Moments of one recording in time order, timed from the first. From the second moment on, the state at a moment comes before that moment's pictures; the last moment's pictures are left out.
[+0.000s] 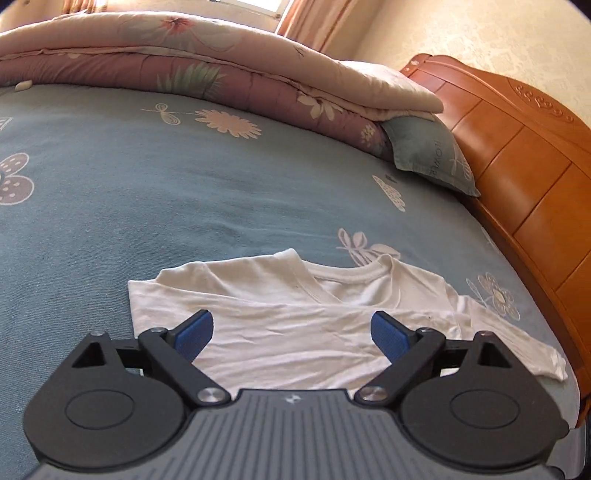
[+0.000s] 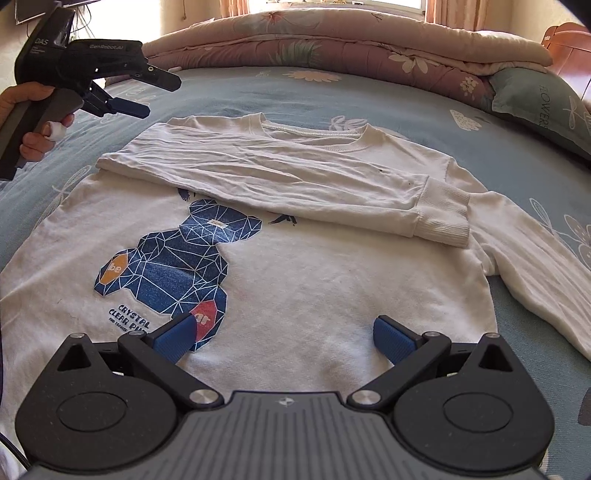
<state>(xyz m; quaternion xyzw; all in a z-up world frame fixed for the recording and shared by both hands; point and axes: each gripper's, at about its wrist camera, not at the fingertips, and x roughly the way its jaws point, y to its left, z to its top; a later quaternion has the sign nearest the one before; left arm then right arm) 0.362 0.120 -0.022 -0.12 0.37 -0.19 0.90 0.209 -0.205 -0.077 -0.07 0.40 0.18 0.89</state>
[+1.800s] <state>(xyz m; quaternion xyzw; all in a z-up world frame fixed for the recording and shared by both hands) 0.228 0.109 -0.041 -0.13 0.47 -0.17 0.86 0.099 -0.228 -0.078 -0.06 0.41 0.14 0.90</state>
